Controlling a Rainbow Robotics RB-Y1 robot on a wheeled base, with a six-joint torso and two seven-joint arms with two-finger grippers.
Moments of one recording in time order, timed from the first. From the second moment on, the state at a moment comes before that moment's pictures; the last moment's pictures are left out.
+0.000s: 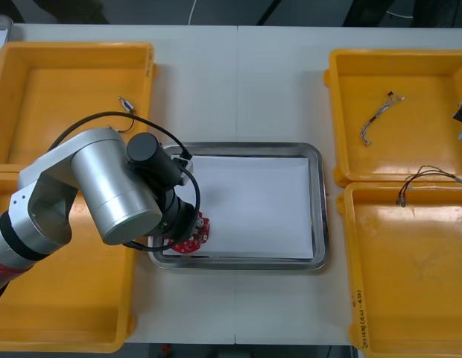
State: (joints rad) right arm -0.18 -0.94 -0.38 -2.39 -1.14 1.92 1.87; left arm -0.56 0.66 -0.70 -2.04 0.60 1.60 -0.86
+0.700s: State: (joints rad) right arm -0.22 -0.94 -0.34 -2.39 -1.16 1.92 1.87; left arm -0.56 0.71 -0.29 -2.17 0.78 1.87 -0.80
